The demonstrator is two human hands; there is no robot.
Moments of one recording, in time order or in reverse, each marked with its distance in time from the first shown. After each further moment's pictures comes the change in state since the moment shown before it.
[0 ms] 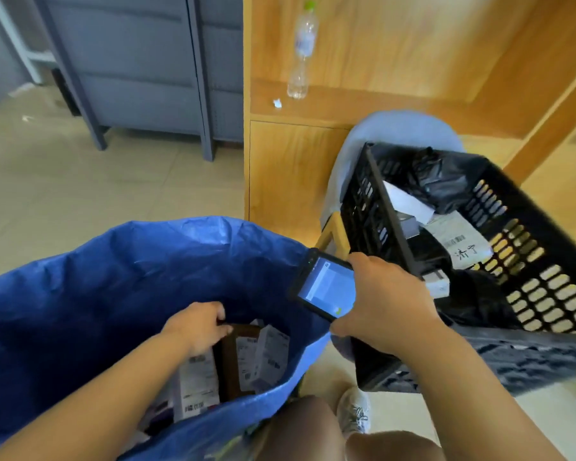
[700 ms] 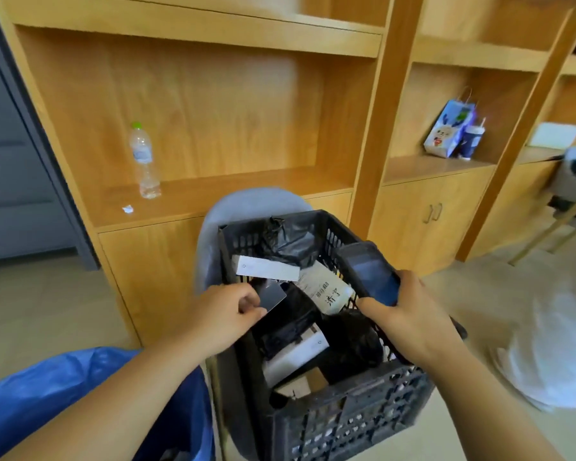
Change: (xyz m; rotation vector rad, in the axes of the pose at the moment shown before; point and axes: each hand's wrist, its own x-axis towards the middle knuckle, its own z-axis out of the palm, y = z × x) left_hand 0.017 0.304 -0.086 -0.132 0.278 0.611; right_hand -0.056 0.224 -0.060 0.603 0.430 0.527
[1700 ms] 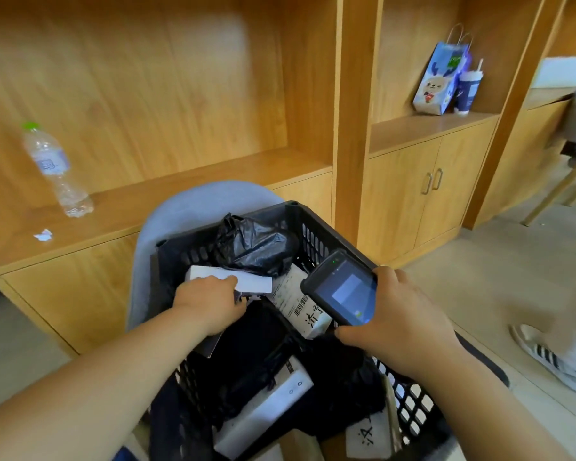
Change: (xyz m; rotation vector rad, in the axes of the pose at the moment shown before) left_hand 0.185 -0.005 0.079 0.828 -0.129 -0.005; right_hand 0.114 0.069 0.027 -0.296 -0.023 -0.026
